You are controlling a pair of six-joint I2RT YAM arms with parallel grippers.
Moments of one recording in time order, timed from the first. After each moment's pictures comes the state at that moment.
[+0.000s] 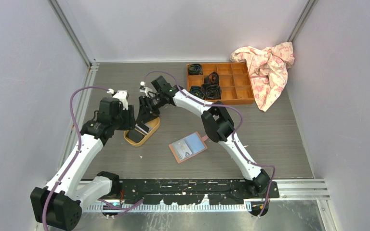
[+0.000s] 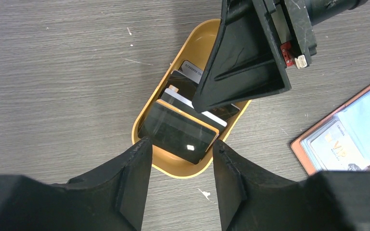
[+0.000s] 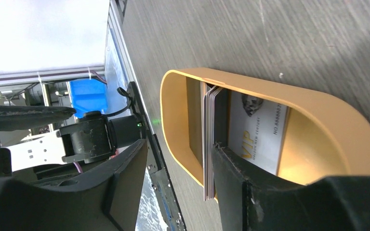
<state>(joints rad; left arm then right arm) -0.24 0.98 0.83 -0.60 -0.03 -0.16 0.78 2.57 2.23 -0.49 -0.94 0.54</state>
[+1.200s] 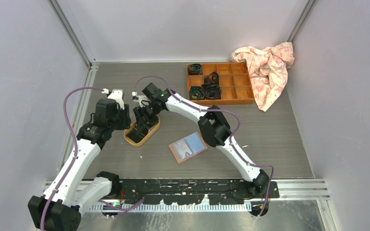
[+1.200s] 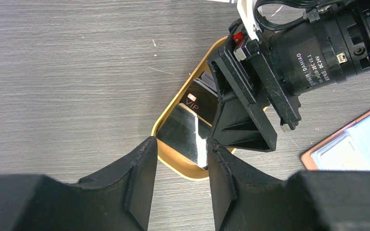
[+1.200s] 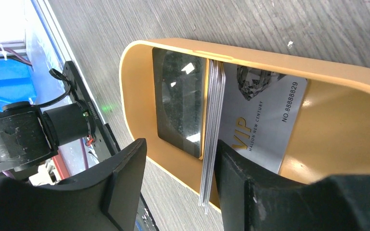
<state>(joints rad) -0.24 0.91 0.83 -0.60 -0.11 -0.16 0.87 2.55 2.28 -0.74 -0.71 0.31</state>
